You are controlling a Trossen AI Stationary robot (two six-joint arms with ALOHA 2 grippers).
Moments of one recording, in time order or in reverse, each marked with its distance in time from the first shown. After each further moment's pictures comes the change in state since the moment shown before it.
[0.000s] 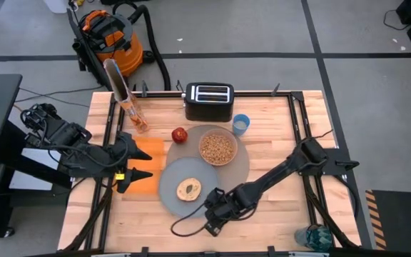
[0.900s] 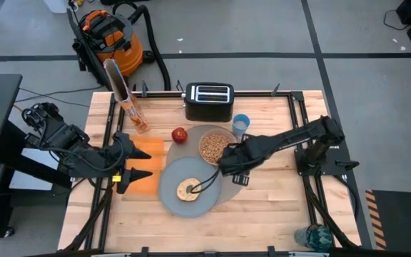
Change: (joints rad) left arm -0.061 0.000 0.000 0.007 -0.119 -0.033; right arm -0.244 -0.286 0.012 -0.730 0.264 -0.720
